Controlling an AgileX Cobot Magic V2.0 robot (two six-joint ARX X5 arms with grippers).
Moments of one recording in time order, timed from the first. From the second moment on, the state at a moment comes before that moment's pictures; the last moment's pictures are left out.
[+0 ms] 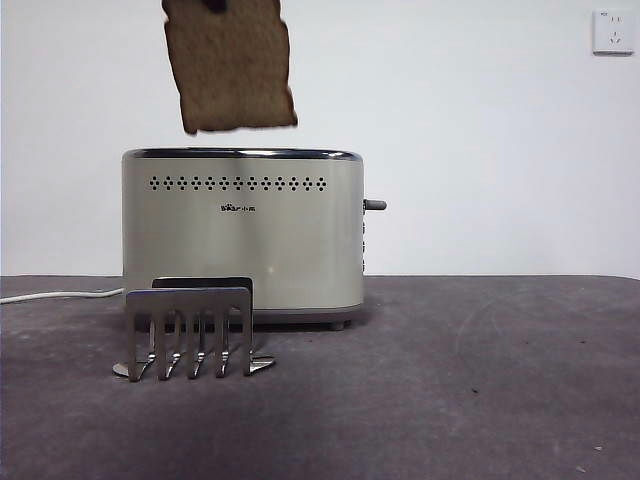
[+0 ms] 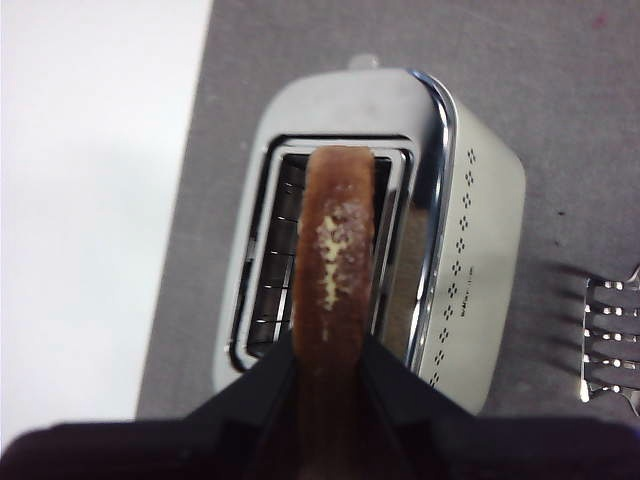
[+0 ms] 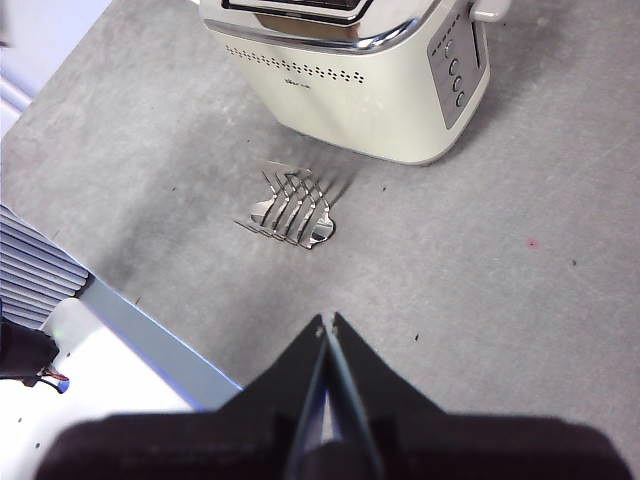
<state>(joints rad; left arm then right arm) -0.54 1.55 1.79 -0.95 -0.10 0.94 0.13 0.96 1.30 -1.14 -0.60 -0.12</state>
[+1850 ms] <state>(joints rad) -0.44 1.48 1.79 -0.93 0.06 0.42 0.22 1.63 1.30 -0.19 -0.60 0.14</state>
